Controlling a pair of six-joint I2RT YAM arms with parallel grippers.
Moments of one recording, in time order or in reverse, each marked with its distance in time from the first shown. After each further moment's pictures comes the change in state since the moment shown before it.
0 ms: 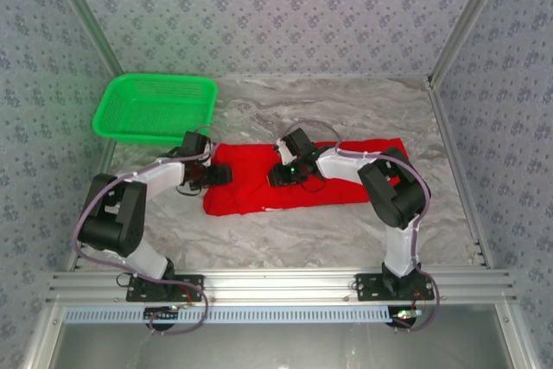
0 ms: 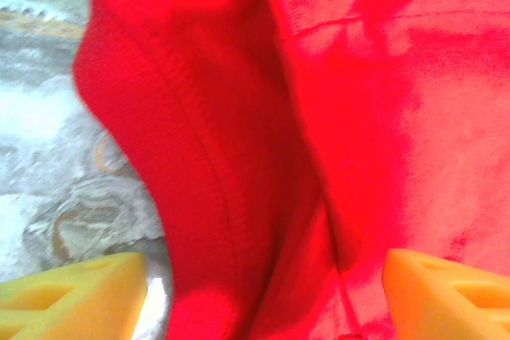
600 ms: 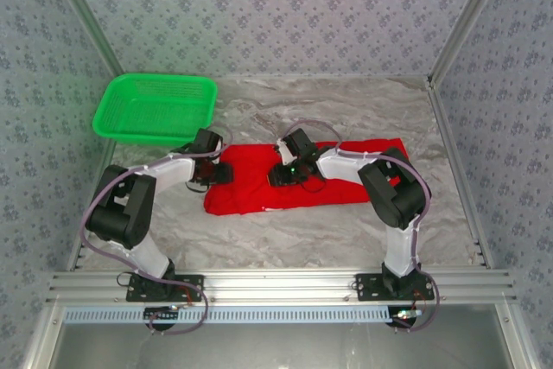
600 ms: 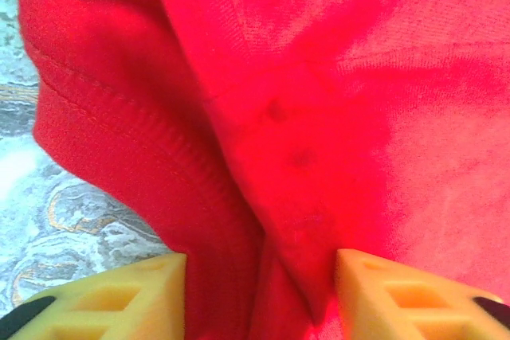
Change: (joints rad) left arm -0.069 0.068 0.059 -0.004 -0.105 0.010; right arm 0.000 -0.002 -0.011 0.016 0.000 0.011
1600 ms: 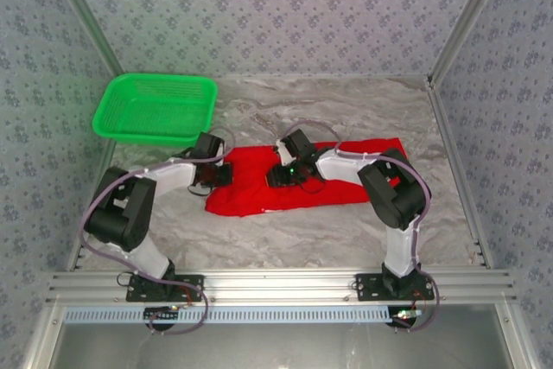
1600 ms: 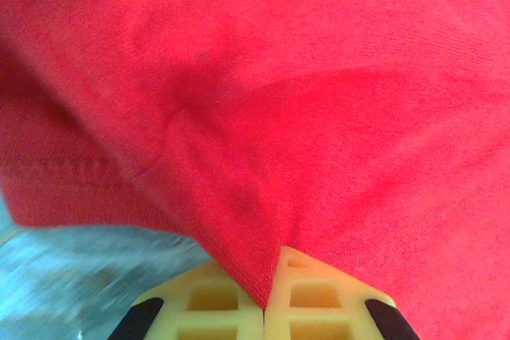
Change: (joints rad) left arm -0.004 -0.043 -0.065 0.071 0.058 -0.003; right arm 0.011 -0.006 -0.002 0.003 -0.018 0.023
